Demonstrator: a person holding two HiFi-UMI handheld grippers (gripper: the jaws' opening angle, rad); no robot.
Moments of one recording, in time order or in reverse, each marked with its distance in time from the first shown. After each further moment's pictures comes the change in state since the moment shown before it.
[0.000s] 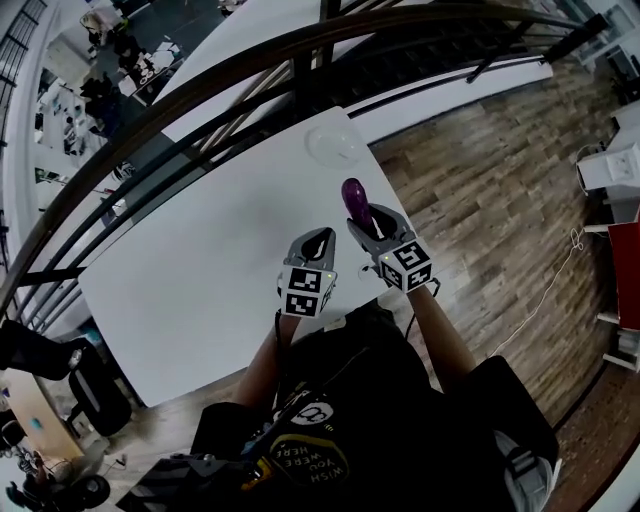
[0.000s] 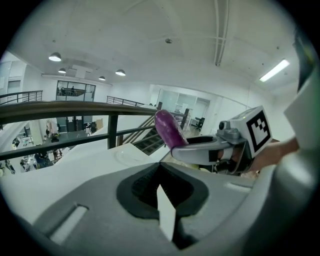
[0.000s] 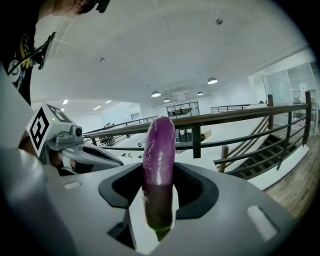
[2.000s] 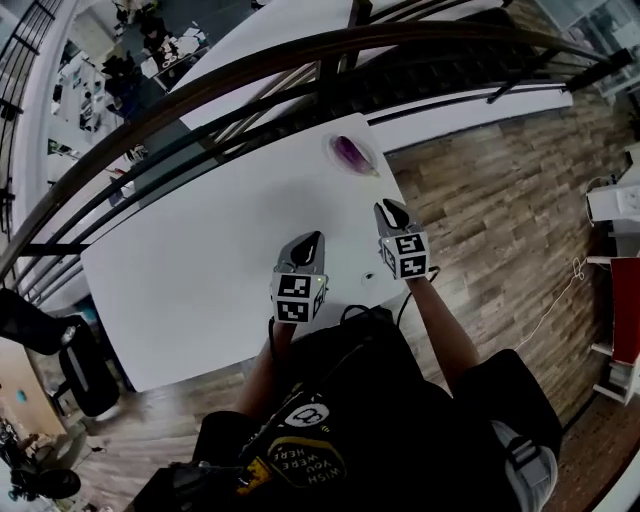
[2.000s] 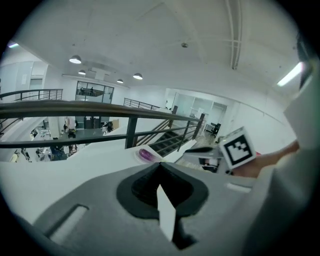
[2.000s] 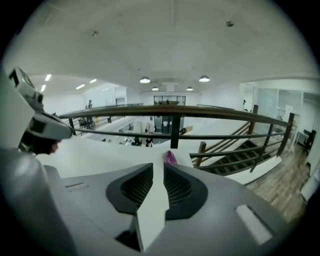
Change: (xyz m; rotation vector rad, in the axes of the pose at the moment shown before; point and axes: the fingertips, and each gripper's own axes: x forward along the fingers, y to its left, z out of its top) left arm -0.030 0.047 0.006 -0.118 -0.036 0.166; right arm 0.037 -0.073 -0.030 -0.072 0.148 -0.236
